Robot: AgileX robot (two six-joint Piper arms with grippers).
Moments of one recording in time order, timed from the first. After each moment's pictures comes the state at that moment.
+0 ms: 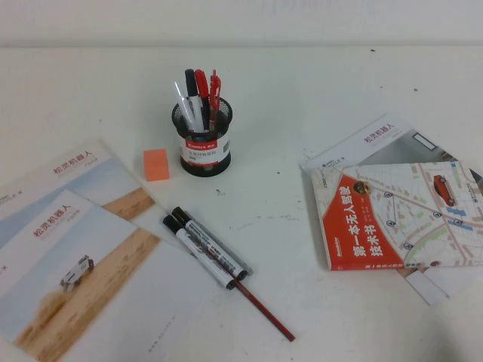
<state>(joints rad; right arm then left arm) 0.02 -0.01 0.03 0.16 0.34 -0.07 -0.14 -0.01 0.01 0.00 0.39 -0.03</state>
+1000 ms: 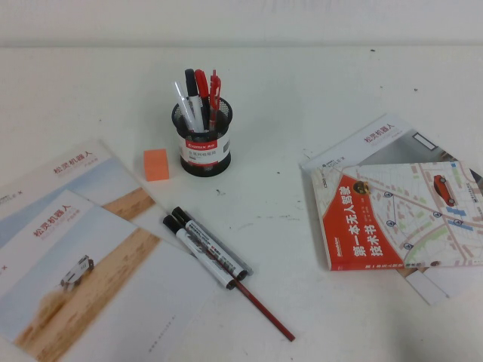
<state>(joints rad) 0.02 -0.01 0.03 0.69 0.30 -0.07 -0.14 -0.01 0.01 0.00 0.39 -0.03</state>
